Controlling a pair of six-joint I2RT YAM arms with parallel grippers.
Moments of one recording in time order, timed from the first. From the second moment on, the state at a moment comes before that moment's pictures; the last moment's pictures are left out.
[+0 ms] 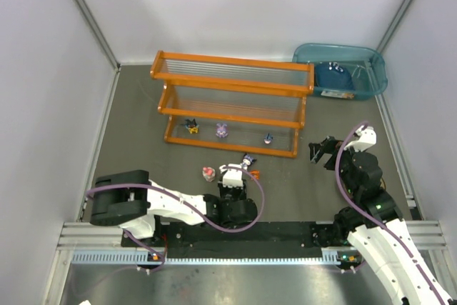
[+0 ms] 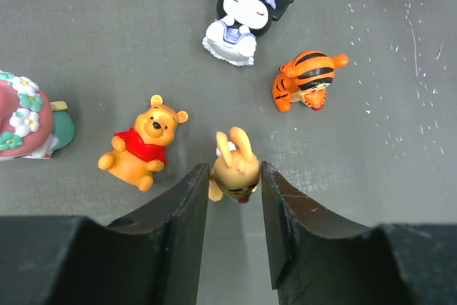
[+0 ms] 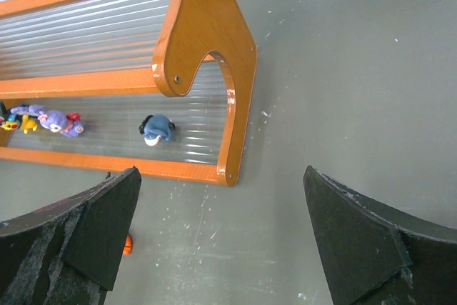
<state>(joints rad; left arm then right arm) -1.47 1.53 0.60 -0.01 -0.97 -1.04 0.35 0.33 0.43 -0.37 0.19 0.44</state>
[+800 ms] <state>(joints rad) -1.27 1.24 0.51 0.32 -0.83 -0.57 0.35 0.33 0.43 -0.37 0.20 0.44</state>
